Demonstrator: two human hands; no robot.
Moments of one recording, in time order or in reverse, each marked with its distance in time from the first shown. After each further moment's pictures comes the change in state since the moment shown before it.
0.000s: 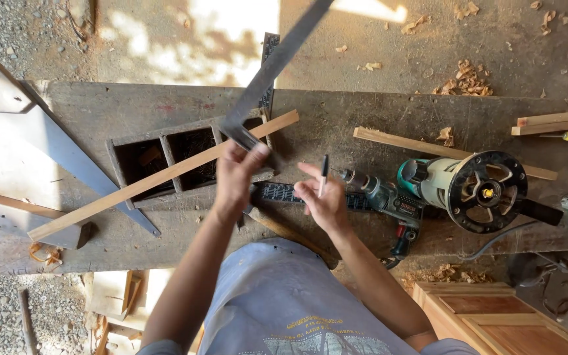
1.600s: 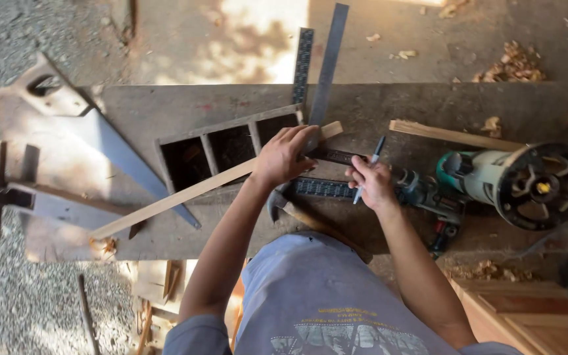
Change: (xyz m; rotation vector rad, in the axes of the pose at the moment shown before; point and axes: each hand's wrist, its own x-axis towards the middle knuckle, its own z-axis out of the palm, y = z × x) left_hand 0.032 0.035 -0.003 1.211 -0.464 0.531; right_hand 0.030 0.100 -0.029 0.697 0.046 0.406
